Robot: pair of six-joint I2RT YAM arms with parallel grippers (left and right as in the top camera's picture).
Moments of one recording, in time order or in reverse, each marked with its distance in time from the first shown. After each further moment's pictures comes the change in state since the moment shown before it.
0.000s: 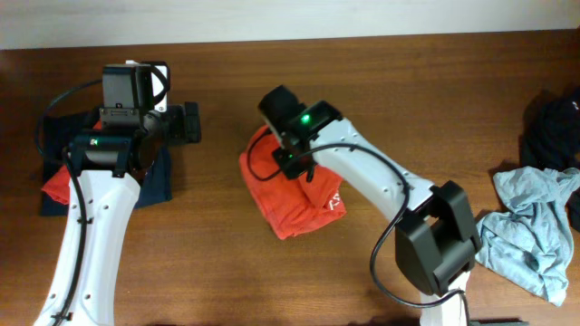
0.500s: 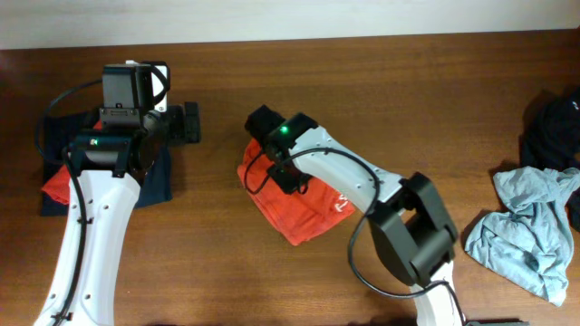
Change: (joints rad) left arm 0.000 0.000 0.000 0.000 0.000 0.000; right arm 0.033 0.089 0.008 -0.067 0.092 -0.009
